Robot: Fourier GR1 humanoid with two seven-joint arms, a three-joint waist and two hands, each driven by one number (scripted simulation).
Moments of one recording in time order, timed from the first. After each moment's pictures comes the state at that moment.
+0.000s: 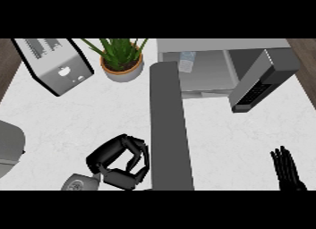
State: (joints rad) left arm -0.09 0.00 -0.21 -1.39 -0.29 -0.58 -0.34; right arm 0.13 -0.16 -0.26 -0.93 0.00 0.29 -0.89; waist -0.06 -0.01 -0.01
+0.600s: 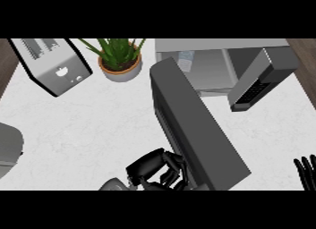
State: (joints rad) left arm -0.21 0.01 -0.62 -1.19 -0.15 -0.25 -0.33; right arm 0.39 -0.23 -0.18 -1.43 -0.21 0.44 -0.73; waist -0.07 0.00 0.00
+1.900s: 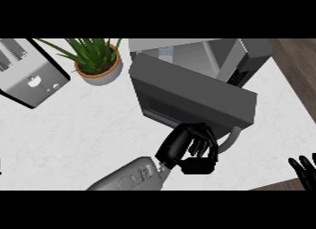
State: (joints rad) left arm -0.64 0.01 -0.97 -1.07 0.33 0.49 -0.24; right arm 0.50 -0.32 -0.03 -2.00 -0.43 0.53 -0.40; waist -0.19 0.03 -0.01
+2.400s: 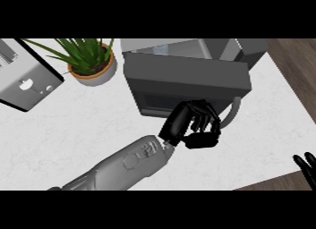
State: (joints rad) left arm -0.81 0.00 -0.92 -0.95 0.49 0.56 -0.27; right arm 0.49 -0.34 -0.04 -2.08 -0.49 0.49 -0.31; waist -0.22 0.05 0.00
